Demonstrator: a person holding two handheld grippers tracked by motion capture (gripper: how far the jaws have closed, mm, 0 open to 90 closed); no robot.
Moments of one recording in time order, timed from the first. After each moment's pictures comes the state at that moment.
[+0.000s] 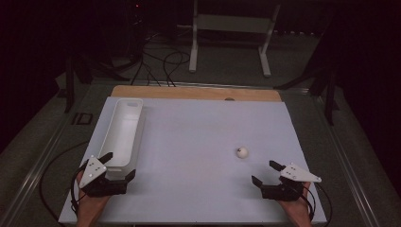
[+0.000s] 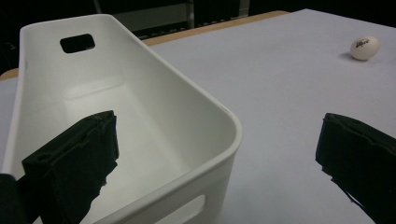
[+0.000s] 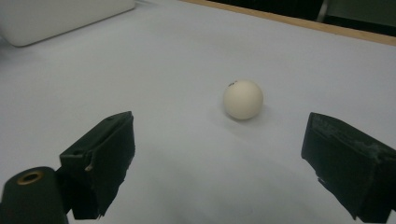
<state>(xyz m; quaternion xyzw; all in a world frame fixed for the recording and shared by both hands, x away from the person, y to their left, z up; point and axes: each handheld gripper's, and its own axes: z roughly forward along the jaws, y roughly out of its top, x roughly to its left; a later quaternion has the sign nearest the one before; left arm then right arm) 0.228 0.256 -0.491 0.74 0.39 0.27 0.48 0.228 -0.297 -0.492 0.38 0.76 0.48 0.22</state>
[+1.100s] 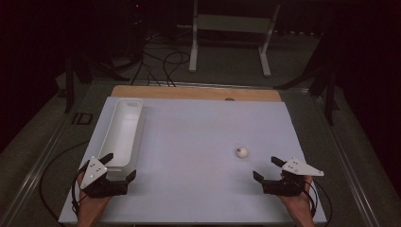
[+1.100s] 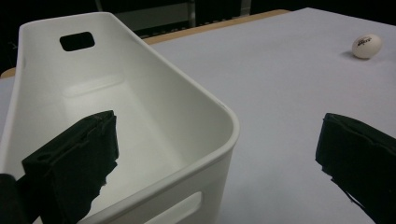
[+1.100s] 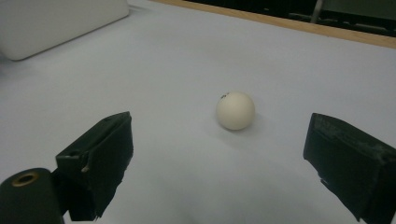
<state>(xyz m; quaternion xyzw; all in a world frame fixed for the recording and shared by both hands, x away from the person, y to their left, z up) 0.226 0.254 -0.493 0.73 0.39 0.27 0.48 0.236 -0.297 -0.476 0.40 0.76 0.48 0.21</state>
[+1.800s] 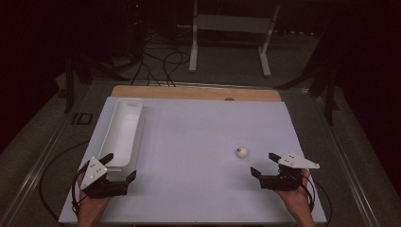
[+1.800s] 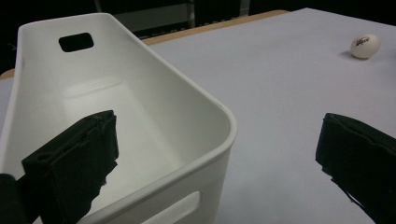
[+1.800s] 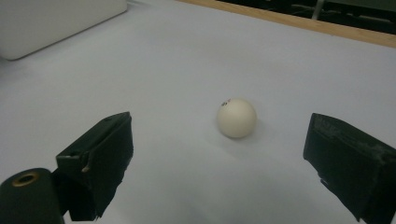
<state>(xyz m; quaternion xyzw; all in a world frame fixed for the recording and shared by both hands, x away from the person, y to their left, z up) 0.225 0.254 -0.493 0.73 0.39 0.27 0.48 0.249 -0.288 -0.466 0.40 0.77 0.46 0.20</state>
